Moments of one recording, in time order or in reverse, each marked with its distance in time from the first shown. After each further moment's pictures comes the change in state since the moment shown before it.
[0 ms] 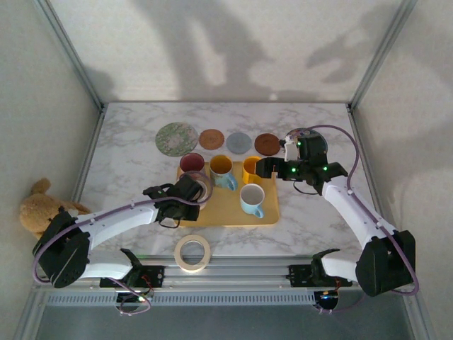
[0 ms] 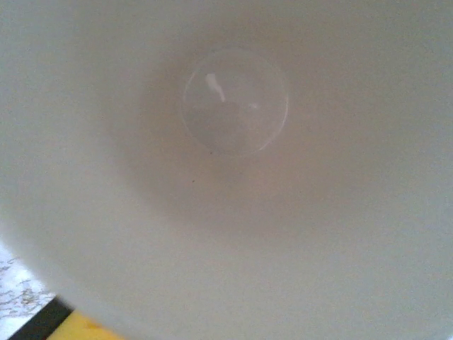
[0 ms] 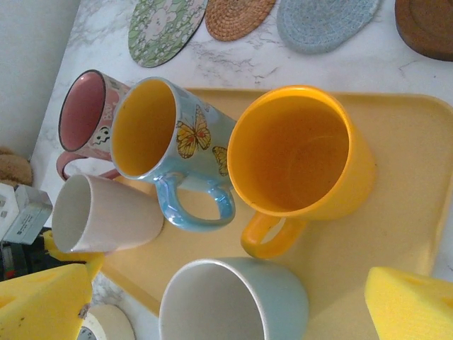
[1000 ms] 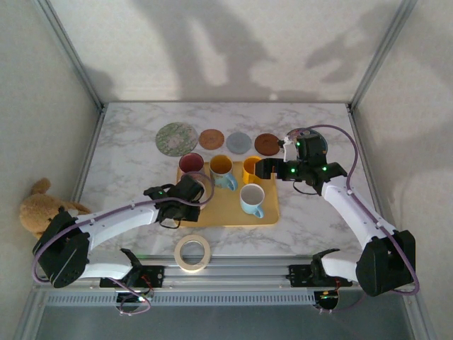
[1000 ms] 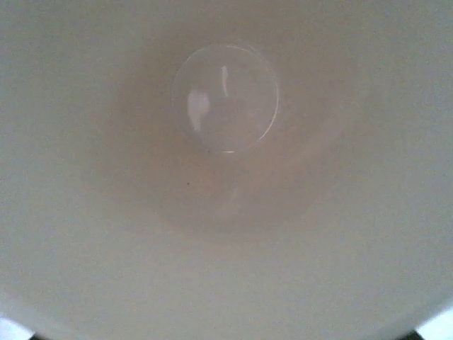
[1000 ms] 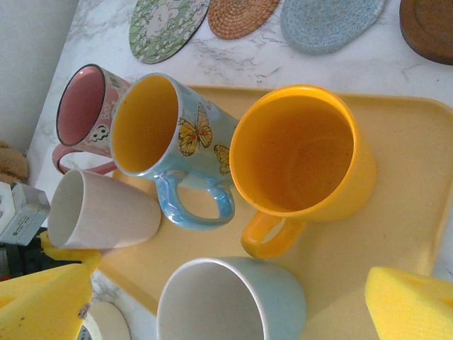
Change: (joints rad) left arm -0.021 0.000 0.000 0.000 0.013 0.009; right arm 0.009 0.000 0.000 0.000 0.007 -0.022
